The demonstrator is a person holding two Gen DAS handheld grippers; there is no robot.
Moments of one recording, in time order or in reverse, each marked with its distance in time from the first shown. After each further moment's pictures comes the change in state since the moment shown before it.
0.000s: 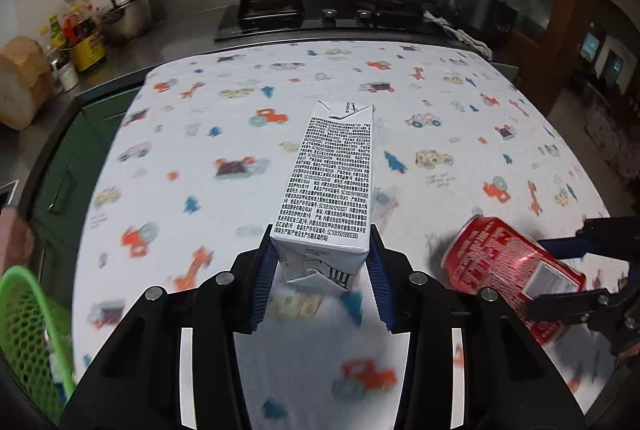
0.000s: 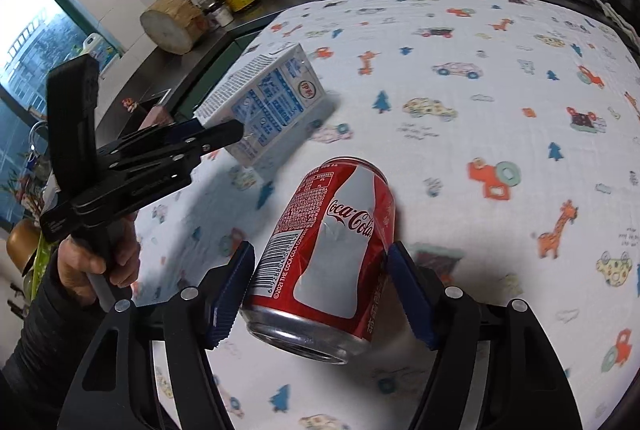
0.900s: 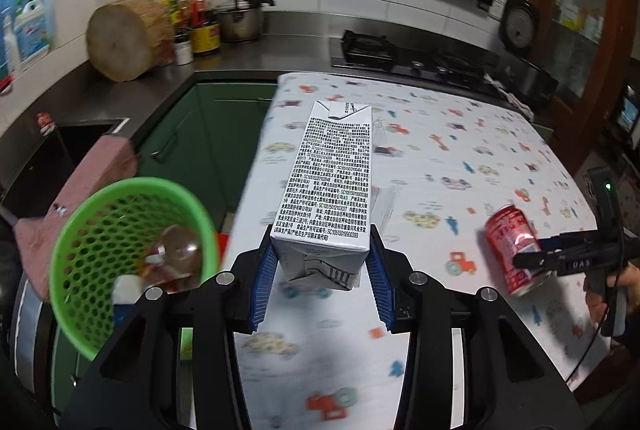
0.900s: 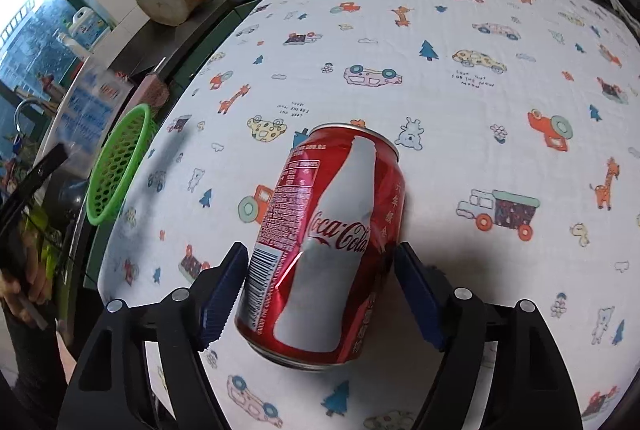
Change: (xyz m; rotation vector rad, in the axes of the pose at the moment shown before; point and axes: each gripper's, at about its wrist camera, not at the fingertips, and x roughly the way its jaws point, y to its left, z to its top) left arm -0.158 0.124 -0.096 -0.208 -0.146 0.151; right arm 0.044 0.038 -0.021 0.019 0.078 -0.058
